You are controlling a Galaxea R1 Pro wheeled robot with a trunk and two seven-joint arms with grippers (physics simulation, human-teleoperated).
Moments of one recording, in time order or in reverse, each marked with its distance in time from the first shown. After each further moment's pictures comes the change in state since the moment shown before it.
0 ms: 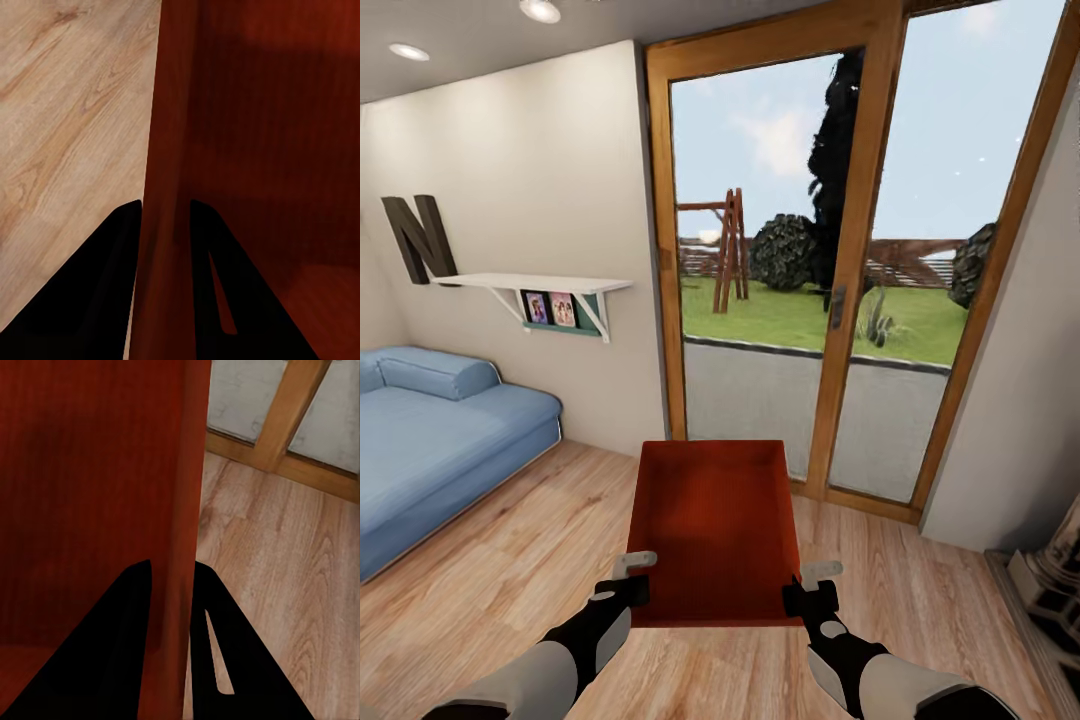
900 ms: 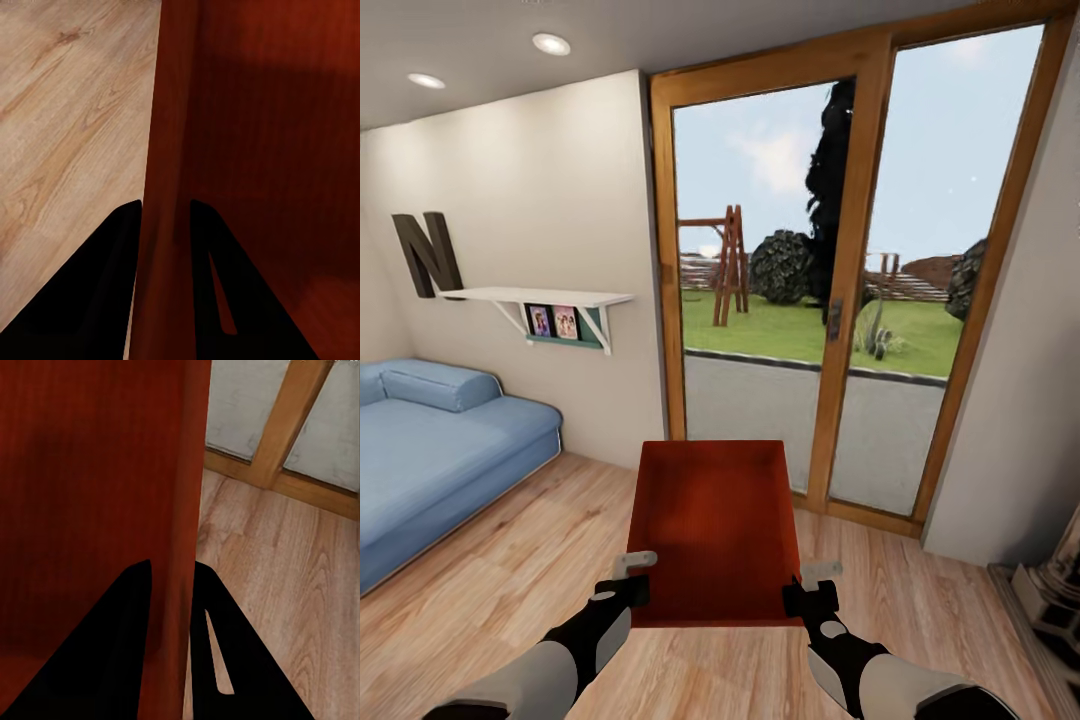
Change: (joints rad) left arm 0.000 0.000 -0.001 0.000 0.001 0.000 0.000; right arm 0.000 0.000 0.001 0.000 -0.002 0.000 0.000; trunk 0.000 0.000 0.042
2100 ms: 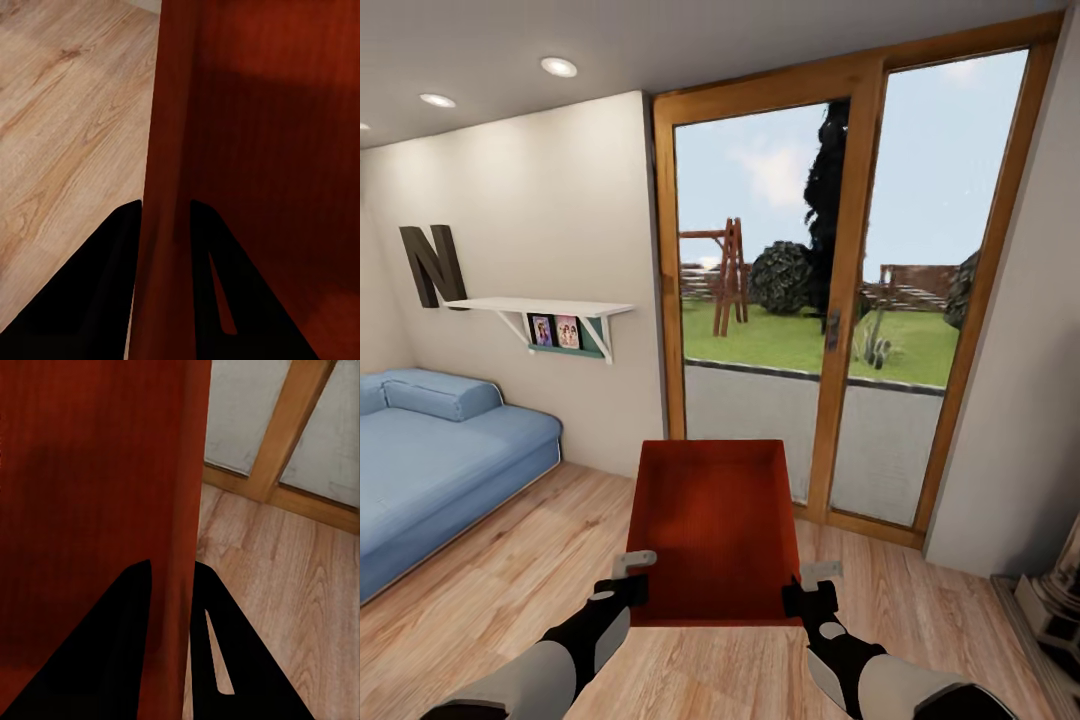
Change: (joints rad) left arm 0.000 0.005 -0.010 -0.003 0.008 -0.001 -0.005; right arm -0.001 0.004 0.057 0.007 -0.057 -0.012 -0.004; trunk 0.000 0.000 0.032
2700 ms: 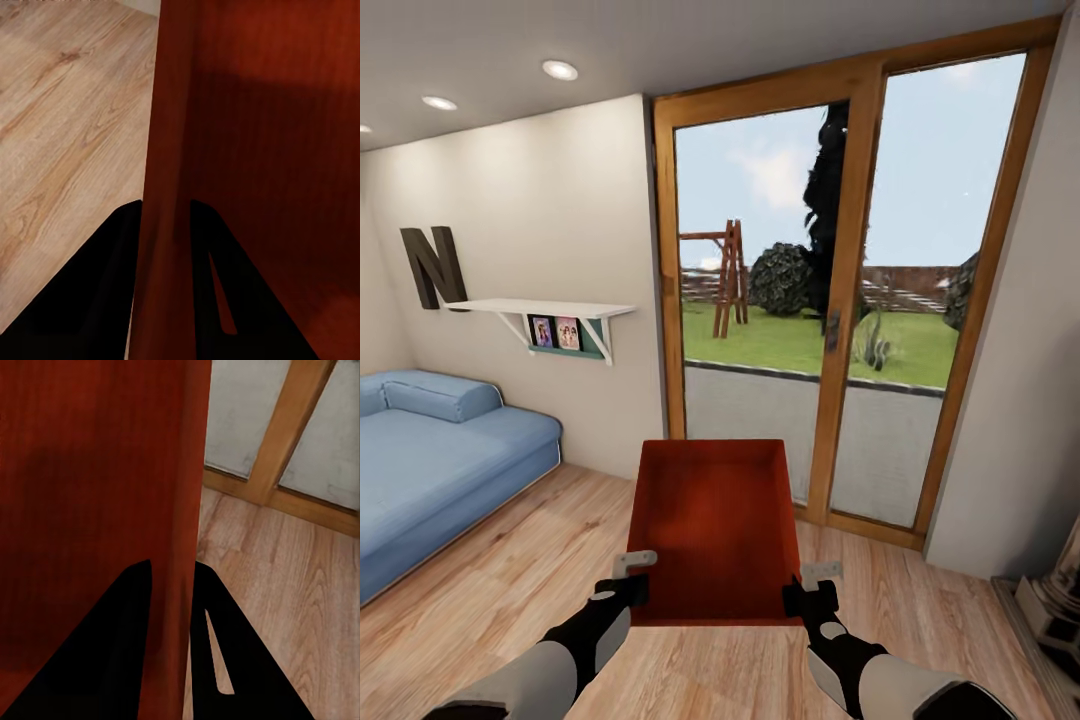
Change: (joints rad) left arm 0.000 -0.006 0.047 -0.001 -0.048 0.000 -0.005; right arm 0.000 -0.002 0.096 0.000 -0.097 -0.004 0.002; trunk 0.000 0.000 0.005
